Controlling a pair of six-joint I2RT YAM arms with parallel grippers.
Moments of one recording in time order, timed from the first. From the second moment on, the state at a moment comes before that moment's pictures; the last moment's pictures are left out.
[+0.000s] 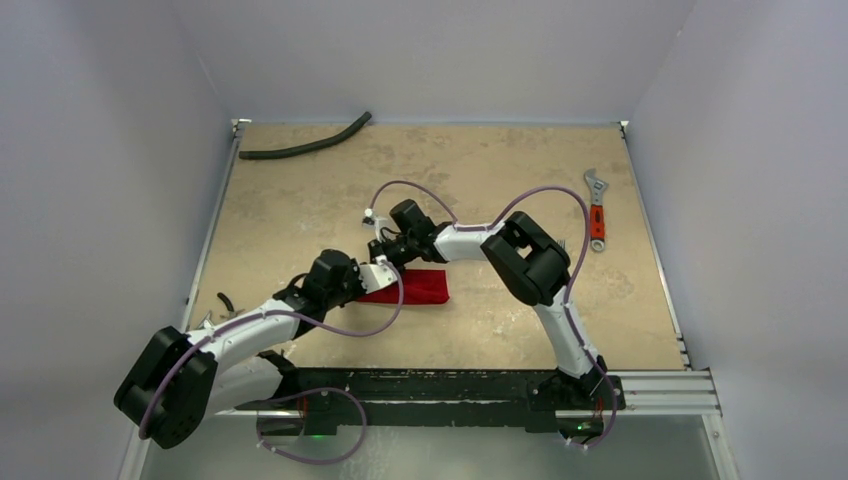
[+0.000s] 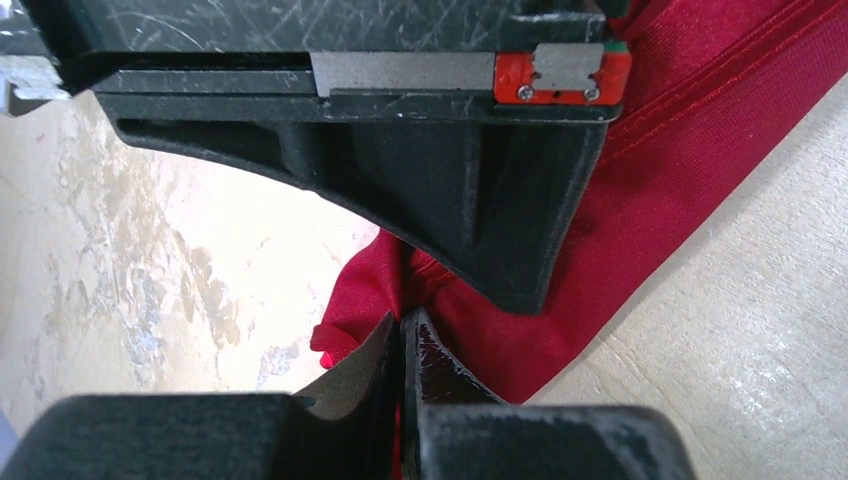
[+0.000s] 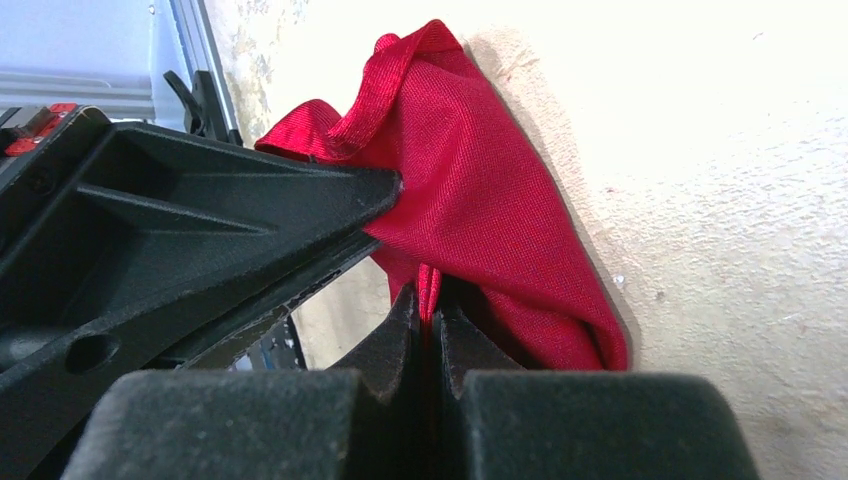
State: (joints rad) left arm -0.58 1.11 0.35 0.05 -0.03 0.66; right arm 0.80 2.24 1.39 0.03 -0.81 0.47
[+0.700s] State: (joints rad) left arm -0.59 1.11 0.36 0.02 0.00 0.72; right arm 0.80 2.26 1.43 0.02 -0.83 0.47
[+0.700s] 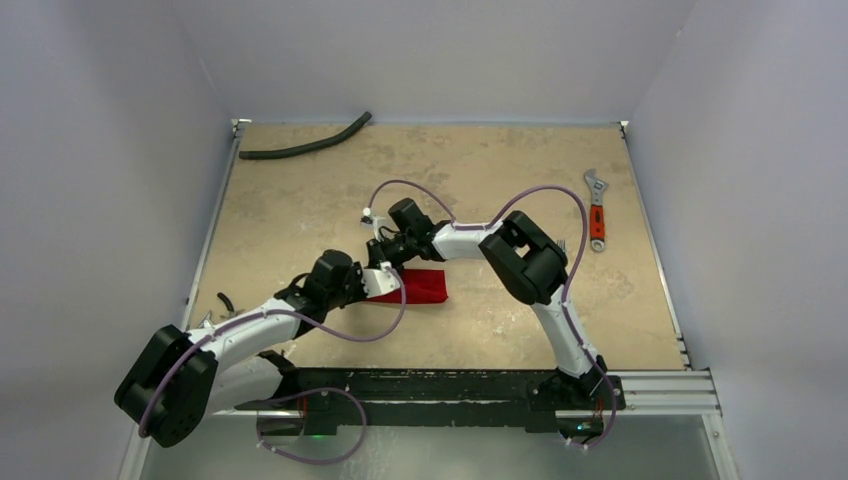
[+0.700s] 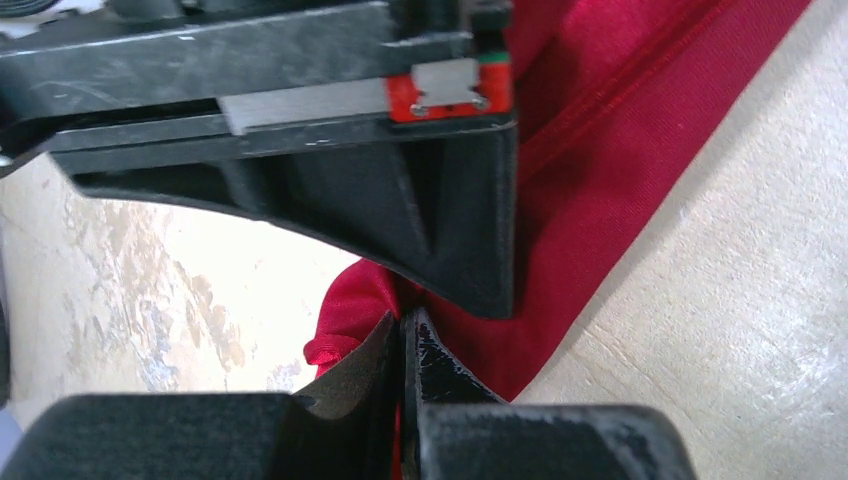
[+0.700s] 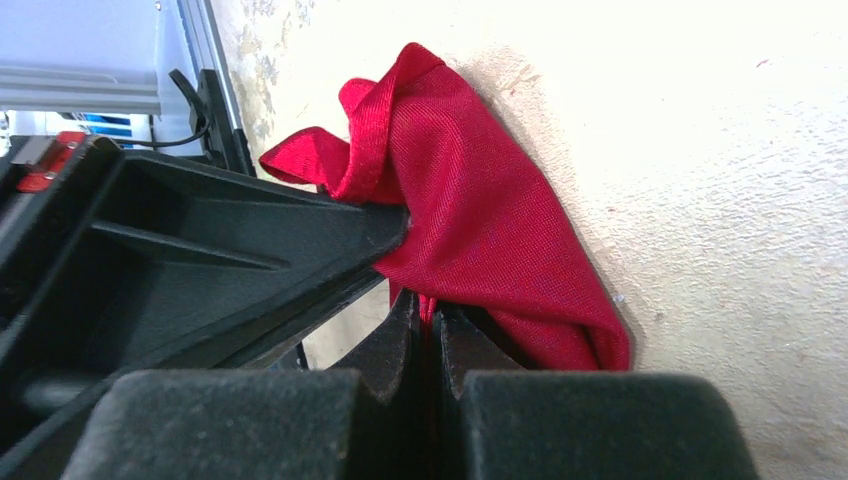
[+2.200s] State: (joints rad) left arm -0.60 1.16 0.35 -0.12 0.11 1.42; right arm 0.68 2.14 1.33 -0.01 -0.94 0.32
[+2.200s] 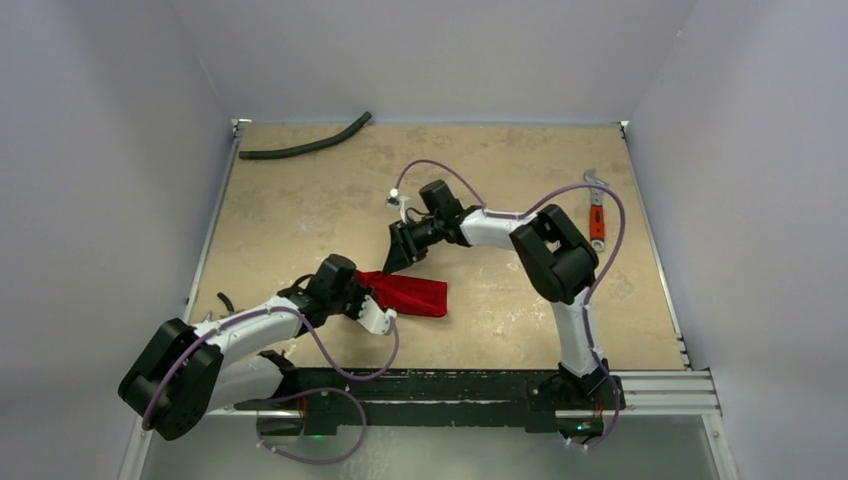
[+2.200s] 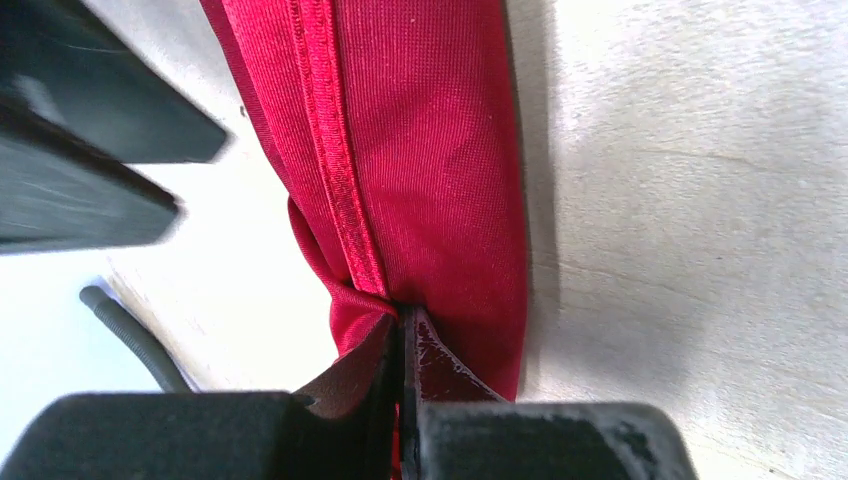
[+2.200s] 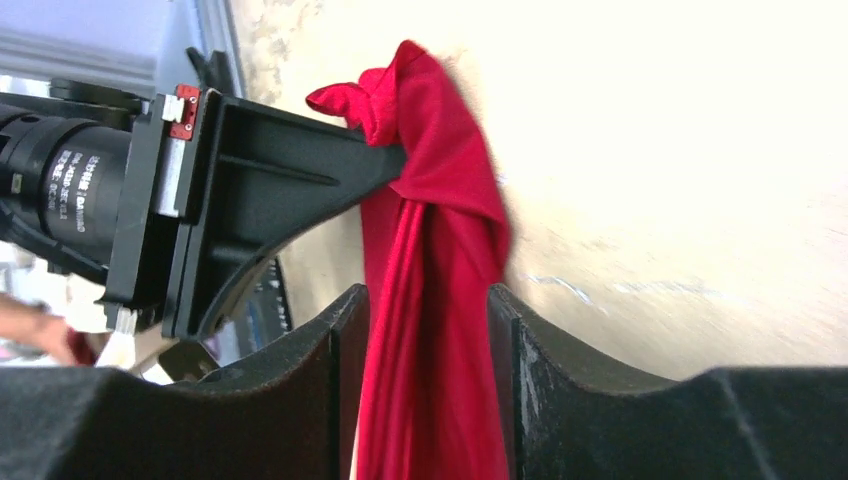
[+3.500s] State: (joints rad) left arm -0.60 1.14 0.39 -0.24 0.15 1.38; right arm 0.82 1.67 1.00 -0.43 -0.43 -0.28
